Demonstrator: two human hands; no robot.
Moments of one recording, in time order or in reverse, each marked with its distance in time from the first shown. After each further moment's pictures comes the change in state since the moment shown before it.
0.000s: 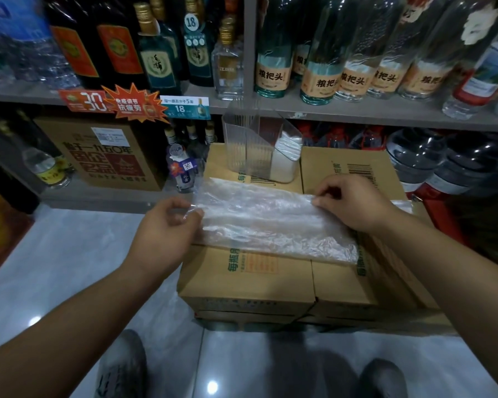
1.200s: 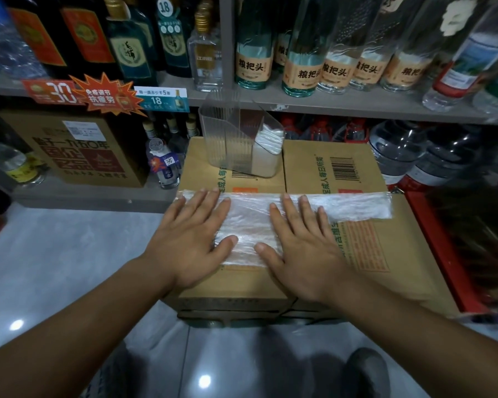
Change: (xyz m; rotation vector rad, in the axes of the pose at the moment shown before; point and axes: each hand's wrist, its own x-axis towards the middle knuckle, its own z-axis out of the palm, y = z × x) left_hand 0.006 -0.006 0.044 1.102 -0.361 0.606; right_hand -0.075 -0.047 0.061 -0.441 -0.236 0.030
